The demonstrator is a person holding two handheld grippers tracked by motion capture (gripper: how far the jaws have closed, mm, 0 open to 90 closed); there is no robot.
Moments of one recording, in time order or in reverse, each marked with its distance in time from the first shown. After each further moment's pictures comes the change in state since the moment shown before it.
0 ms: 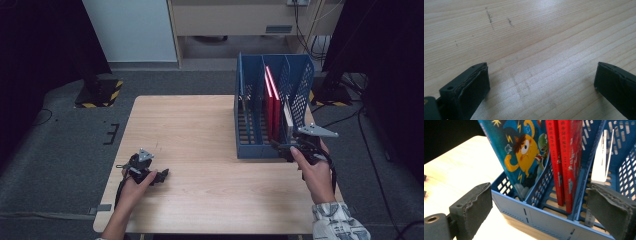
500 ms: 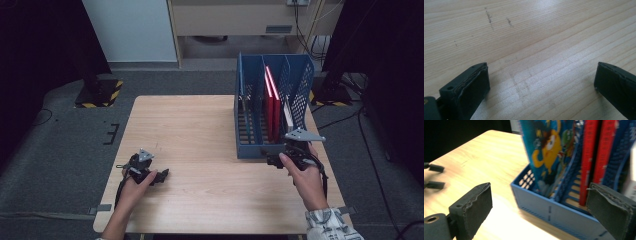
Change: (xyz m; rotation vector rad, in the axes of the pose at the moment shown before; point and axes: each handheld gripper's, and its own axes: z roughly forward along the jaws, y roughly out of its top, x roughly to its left) left arm 0.000 0.000 0.000 0.000 -0.002 0.002; right arm 0.036 -0.003 0.004 0.026 0.066 -0.043
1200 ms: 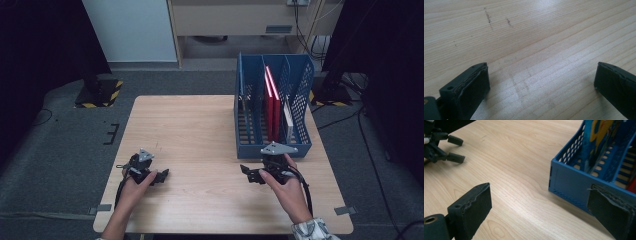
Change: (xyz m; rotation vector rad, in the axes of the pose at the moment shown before) left arm 0.000 0.000 0.000 0.001 -0.002 0.004; right arm 0.051 -0.026 0.024 0.122 0.086 -0.066
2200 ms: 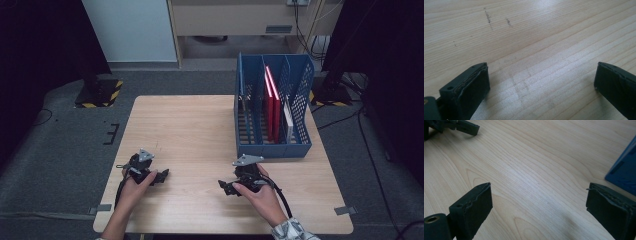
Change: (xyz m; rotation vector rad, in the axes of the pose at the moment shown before) left arm 0.000 0.000 0.000 0.000 -0.001 0.001; right arm 0.046 -0.025 0.065 0.148 0.100 -0.031
